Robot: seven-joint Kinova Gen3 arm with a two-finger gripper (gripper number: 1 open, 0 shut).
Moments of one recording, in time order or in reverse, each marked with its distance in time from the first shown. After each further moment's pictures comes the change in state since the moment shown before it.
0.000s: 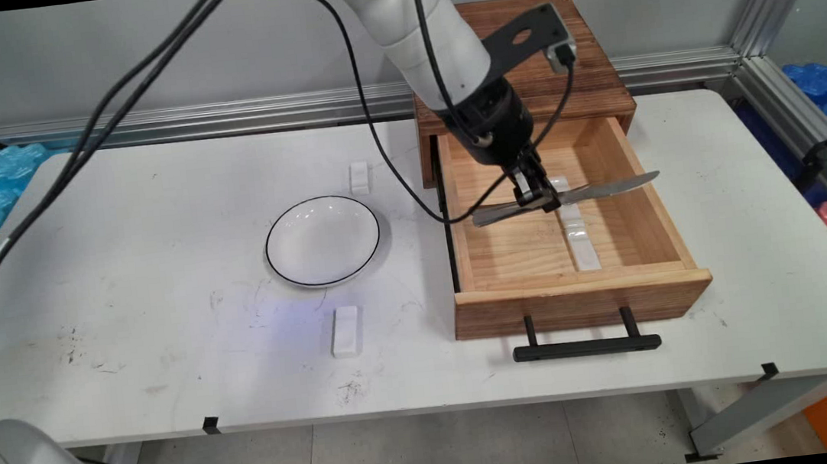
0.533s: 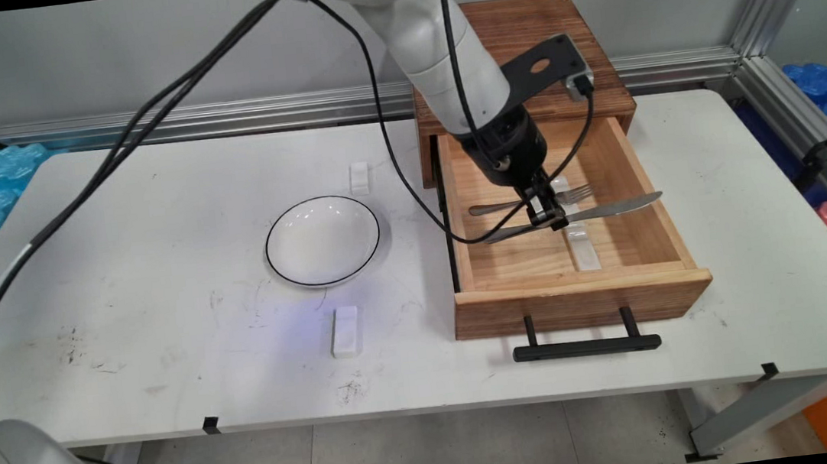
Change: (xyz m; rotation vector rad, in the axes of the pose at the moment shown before) arm 0.002 0.004 0.032 -0.001 -0.028 -0.025
